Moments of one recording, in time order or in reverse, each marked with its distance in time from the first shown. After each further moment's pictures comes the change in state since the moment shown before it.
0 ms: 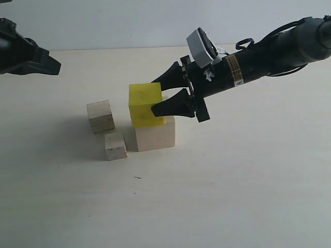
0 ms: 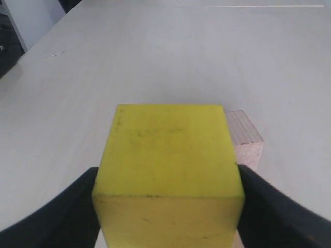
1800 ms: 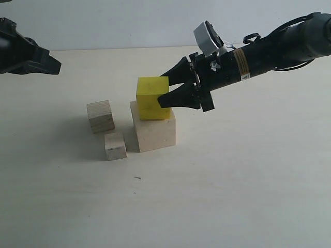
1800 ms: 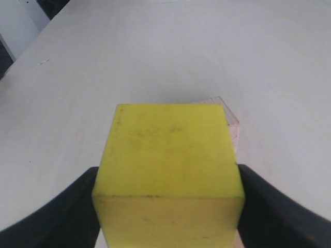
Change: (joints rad) left arm 0.000 0.000 0.000 -0.004 -0.003 0.004; right arm -0.040 0.006 -0.036 -0.019 0.004 0.120
